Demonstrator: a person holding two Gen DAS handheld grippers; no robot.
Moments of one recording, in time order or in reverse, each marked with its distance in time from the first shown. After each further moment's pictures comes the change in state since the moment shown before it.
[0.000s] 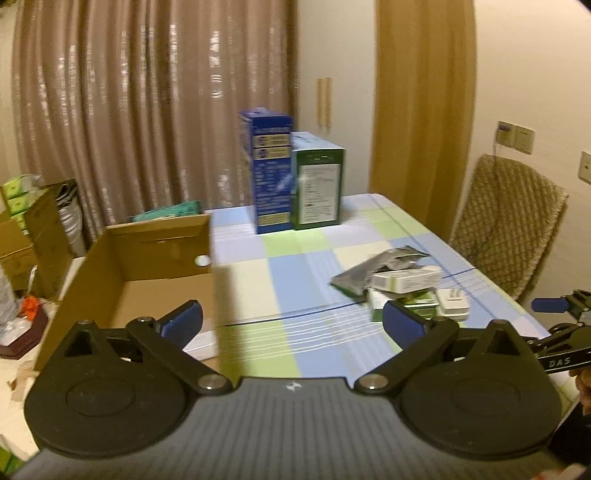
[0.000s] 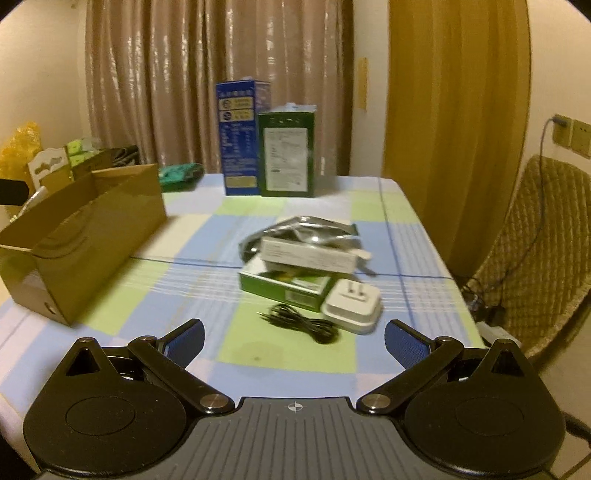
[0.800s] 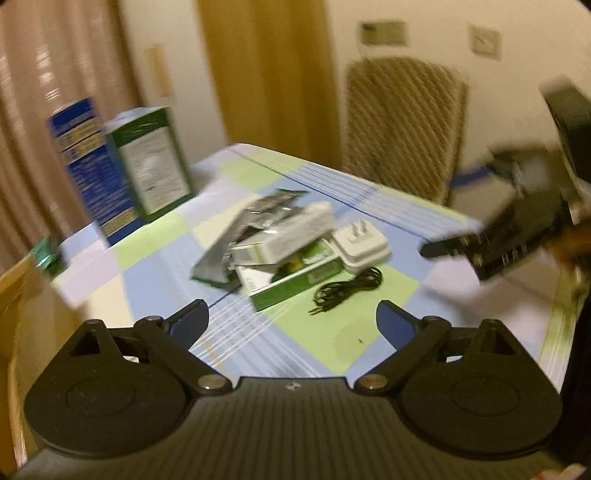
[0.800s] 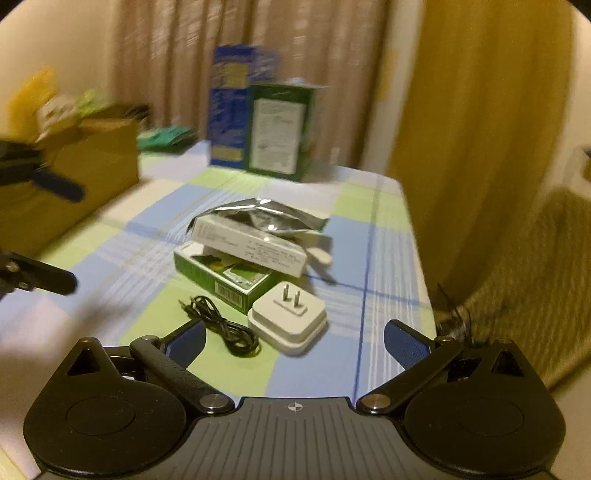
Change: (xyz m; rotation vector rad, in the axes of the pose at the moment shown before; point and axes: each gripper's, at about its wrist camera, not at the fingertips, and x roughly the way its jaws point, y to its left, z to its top) left arm 0.136 -0.116 -0.024 0.425 0.132 -0.312; right arm 0.070 -0.071 0.020 -0.232 0.066 0.044
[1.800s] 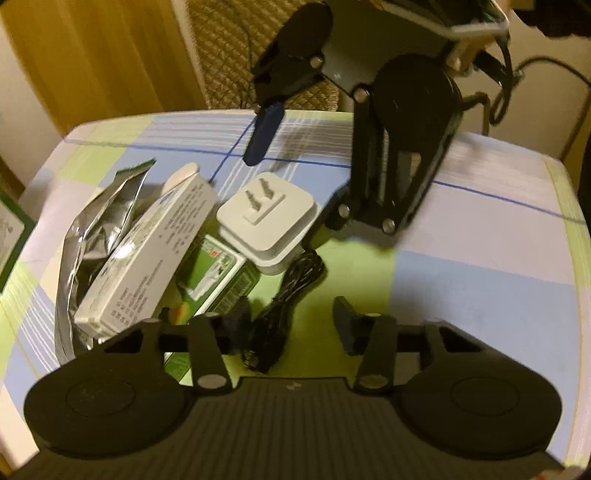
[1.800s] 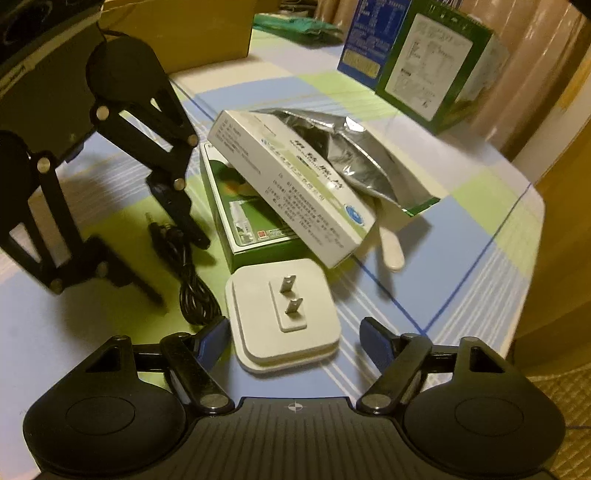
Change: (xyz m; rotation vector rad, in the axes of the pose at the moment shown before) left arm 0.152 -0.025 0.021 0.326 0.214 -0.340; right arm 0.134 -0.033 0.021 -0.447 0.275 0.351
